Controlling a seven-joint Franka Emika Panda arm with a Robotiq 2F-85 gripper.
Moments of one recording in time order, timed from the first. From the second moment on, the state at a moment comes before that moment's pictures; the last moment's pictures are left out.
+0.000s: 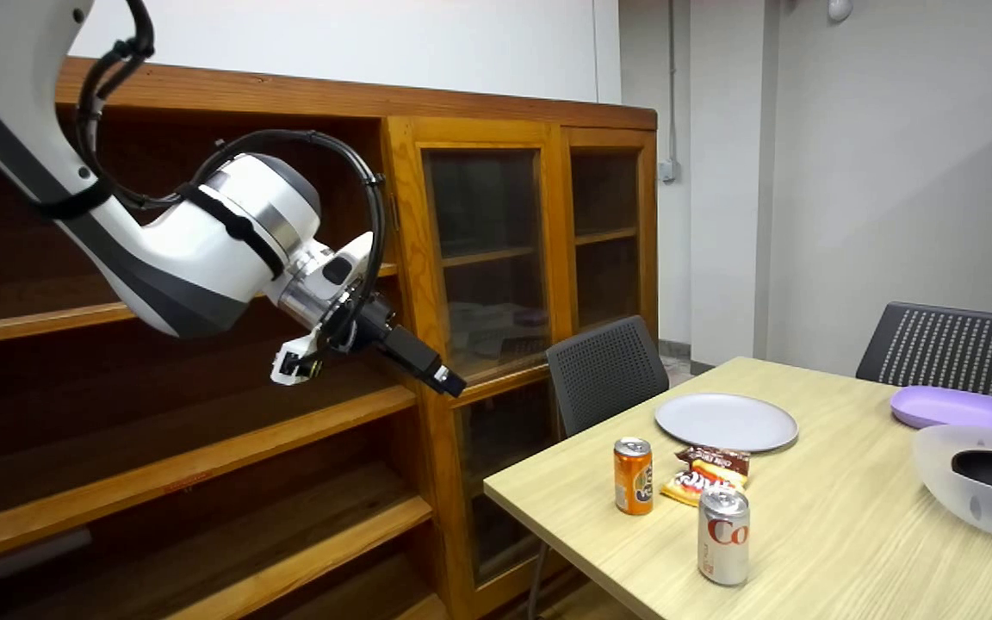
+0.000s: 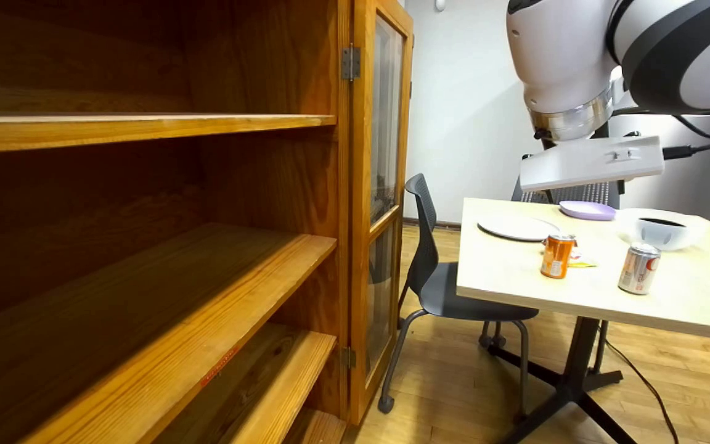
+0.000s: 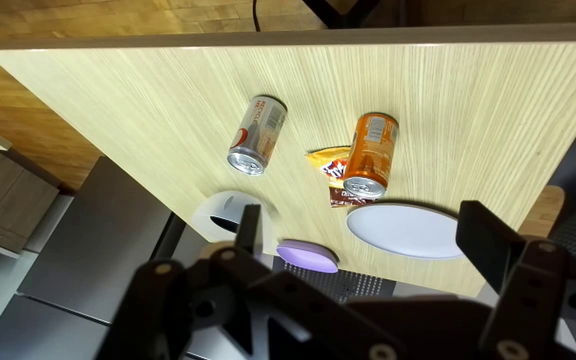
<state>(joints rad) -0.11 -0.17 0.15 -2.61 -1.14 2.34 1.64</state>
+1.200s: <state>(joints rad) -0.08 0.12 -0.03 -2.45 -1.71 2.33 2.11</state>
